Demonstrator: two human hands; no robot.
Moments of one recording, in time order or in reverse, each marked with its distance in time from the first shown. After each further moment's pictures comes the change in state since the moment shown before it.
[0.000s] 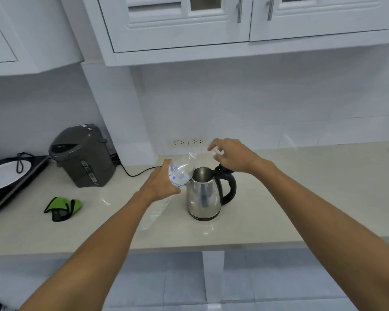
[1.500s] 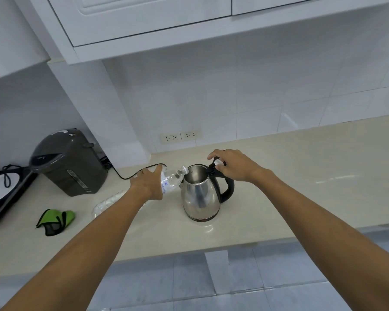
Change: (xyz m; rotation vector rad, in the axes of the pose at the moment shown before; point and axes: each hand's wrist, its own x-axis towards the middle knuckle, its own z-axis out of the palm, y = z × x) left_hand 0.062 -0.006 0.015 0.785 -0.181 -0.173; right_hand 0.016 0.079 0.052 0.127 -0.059 0.083
